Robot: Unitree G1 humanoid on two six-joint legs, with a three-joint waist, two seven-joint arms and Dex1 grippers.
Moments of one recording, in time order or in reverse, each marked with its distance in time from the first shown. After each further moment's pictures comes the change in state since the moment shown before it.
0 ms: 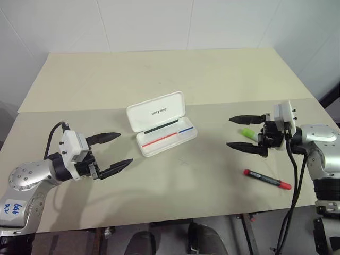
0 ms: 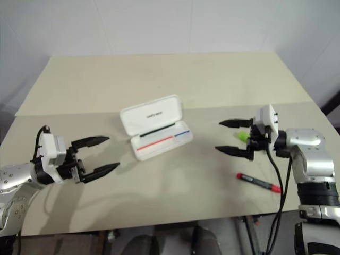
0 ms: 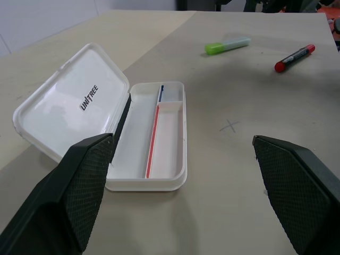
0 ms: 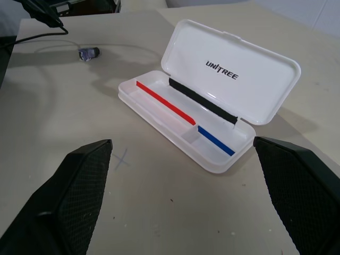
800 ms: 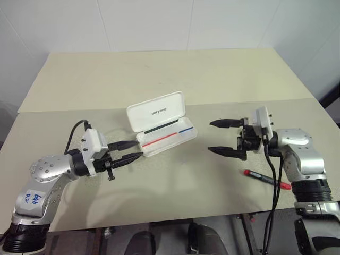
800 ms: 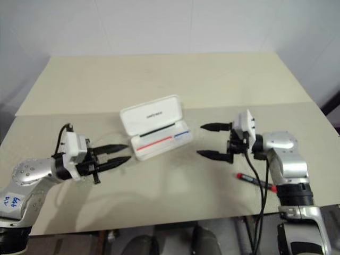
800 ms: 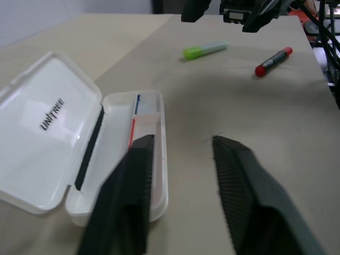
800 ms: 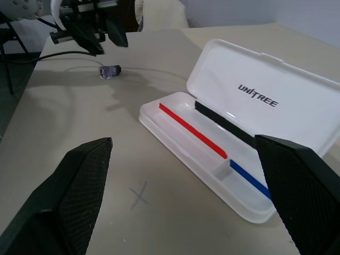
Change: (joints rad) left arm -0.109 -0.034 -0.152 0.027 0.054 0.016 -0.008; right arm 0.012 0.132 0.062 -0.066 -0.019 -0.023 -0.034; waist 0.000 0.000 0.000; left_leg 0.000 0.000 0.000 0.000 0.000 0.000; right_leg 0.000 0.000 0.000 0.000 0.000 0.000
